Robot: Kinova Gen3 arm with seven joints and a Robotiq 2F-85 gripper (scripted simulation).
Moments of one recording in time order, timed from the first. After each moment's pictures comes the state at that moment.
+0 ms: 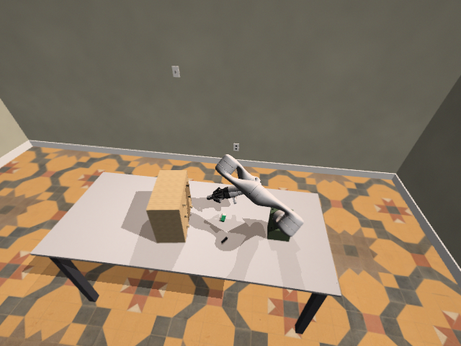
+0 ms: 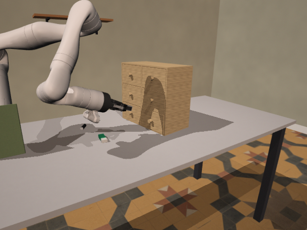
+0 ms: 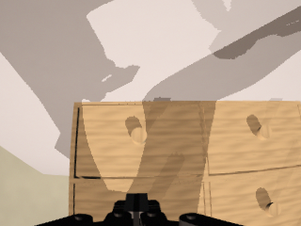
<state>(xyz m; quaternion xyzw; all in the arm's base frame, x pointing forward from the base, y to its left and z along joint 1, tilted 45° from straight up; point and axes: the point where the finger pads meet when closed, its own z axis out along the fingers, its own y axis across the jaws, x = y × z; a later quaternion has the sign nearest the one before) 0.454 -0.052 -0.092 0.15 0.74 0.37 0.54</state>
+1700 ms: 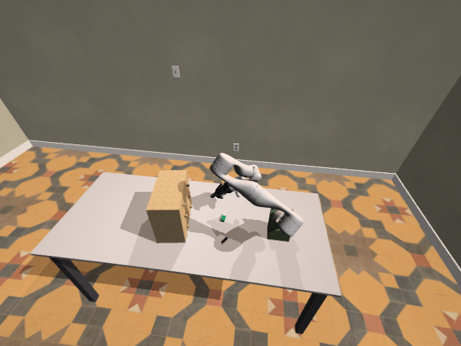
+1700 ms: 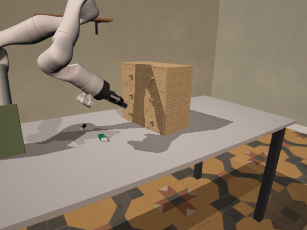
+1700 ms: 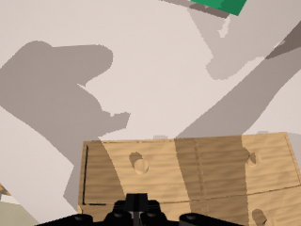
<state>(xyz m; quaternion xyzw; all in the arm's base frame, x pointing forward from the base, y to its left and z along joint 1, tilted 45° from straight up) 0.432 -0.070 -0.083 0.10 0.81 0.39 0.43</state>
